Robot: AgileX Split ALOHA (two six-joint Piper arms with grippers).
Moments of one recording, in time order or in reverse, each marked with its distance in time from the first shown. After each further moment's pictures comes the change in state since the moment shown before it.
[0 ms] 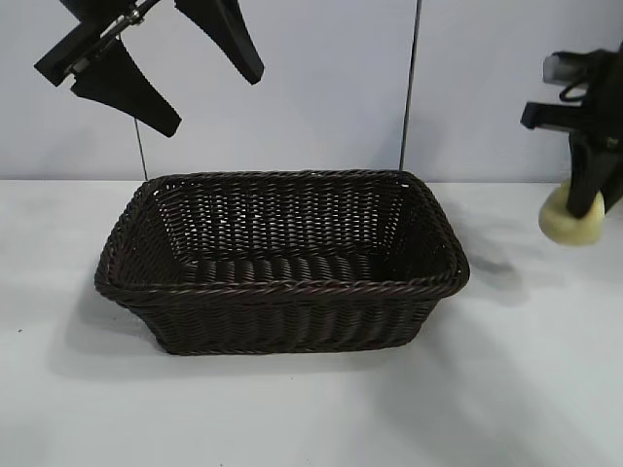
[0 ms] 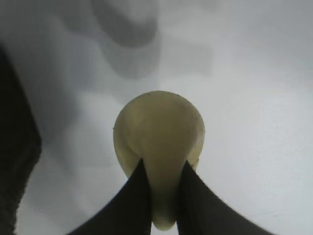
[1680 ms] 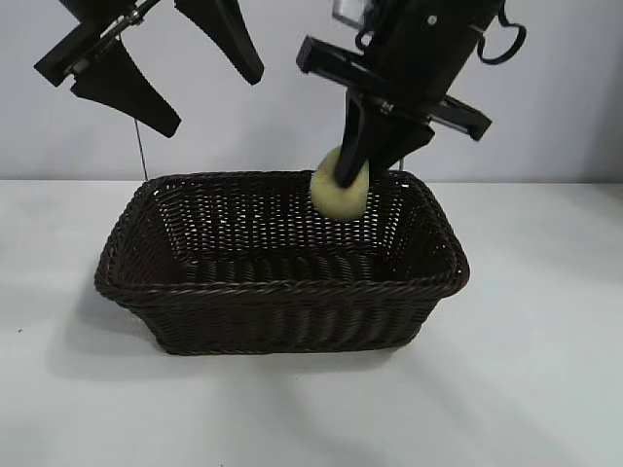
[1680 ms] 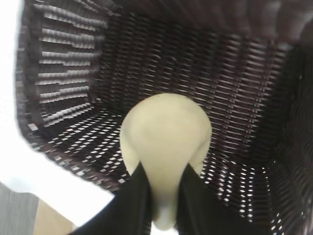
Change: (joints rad) left arm 0.000 0.000 0.000 0.000 0.002 0.000; right arm 0.414 0.051 -0.011 0.211 -0.160 0.016
